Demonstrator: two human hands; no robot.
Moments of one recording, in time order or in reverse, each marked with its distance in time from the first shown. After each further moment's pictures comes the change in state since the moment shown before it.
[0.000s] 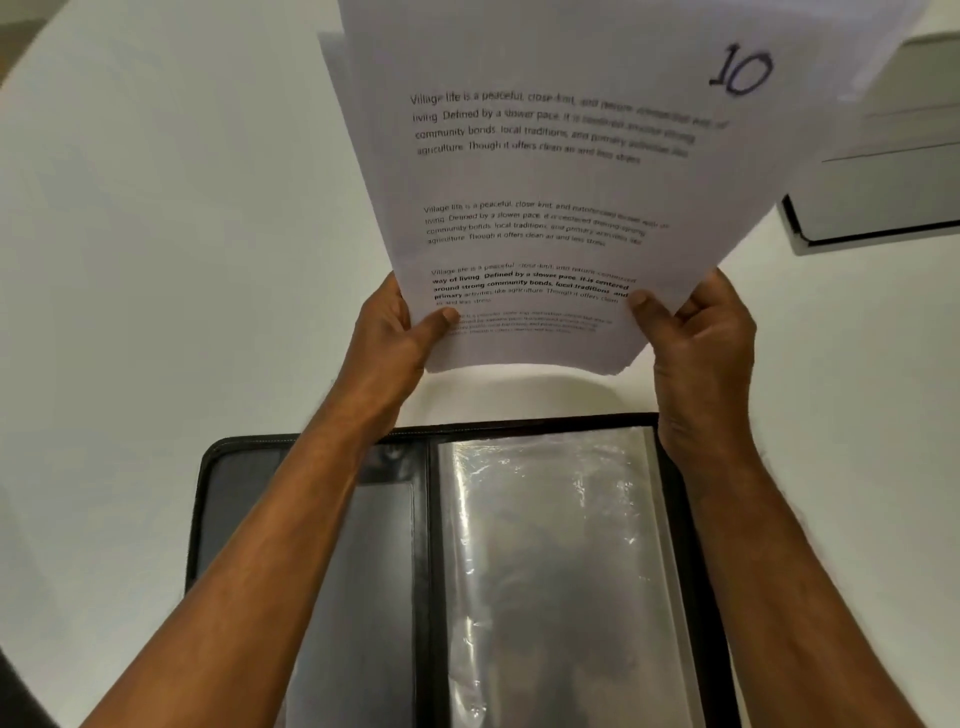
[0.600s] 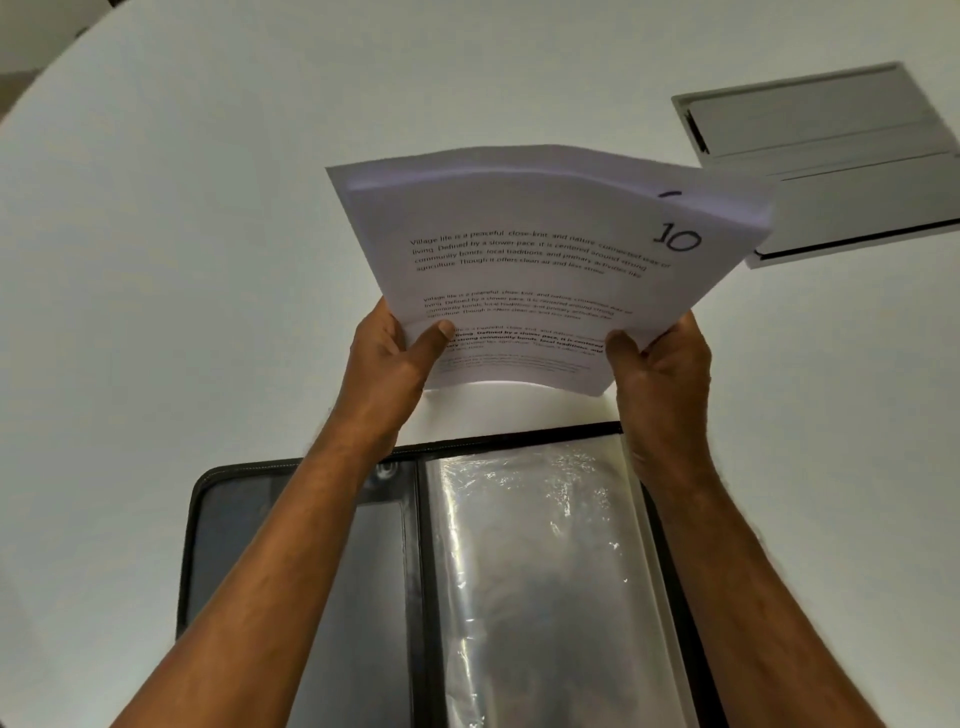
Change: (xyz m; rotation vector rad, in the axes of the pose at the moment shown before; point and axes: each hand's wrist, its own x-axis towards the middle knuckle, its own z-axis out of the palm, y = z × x) left_hand -0.010 0.012 0.013 -0.021 0.001 0.066; right_hand -0.018 -0.003 -0.003 -0.149 0.020 -0.033
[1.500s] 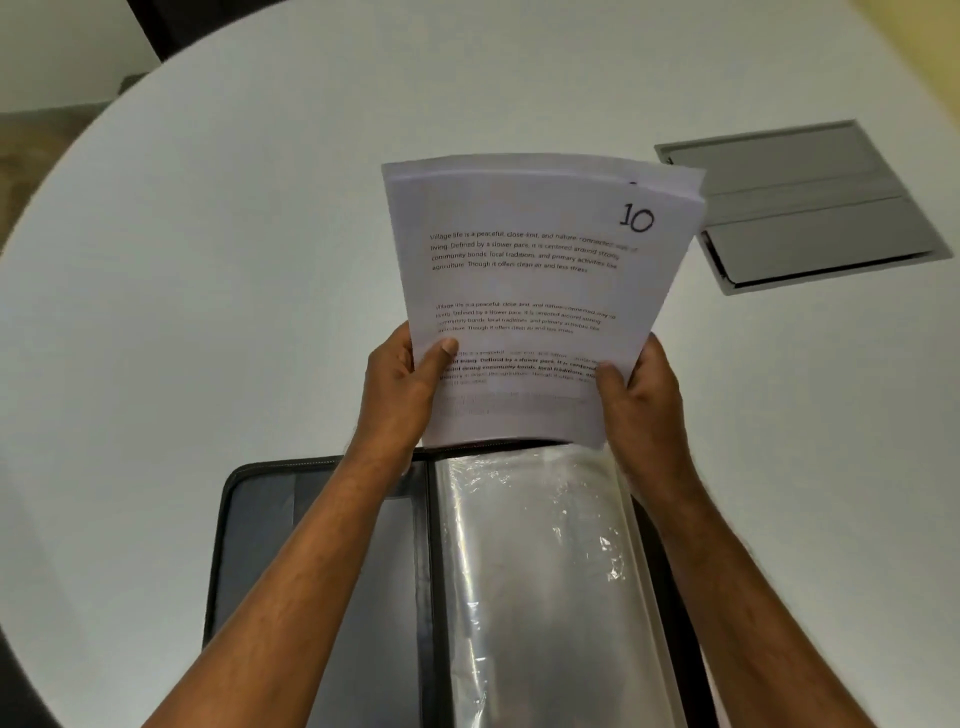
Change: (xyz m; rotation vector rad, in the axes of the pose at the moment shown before) left_hand -0.033 0.014 -0.001 0.000 0.065 0.017; right_hand -0.028 -0.012 -0.014 -0.071 -0.111 0.066
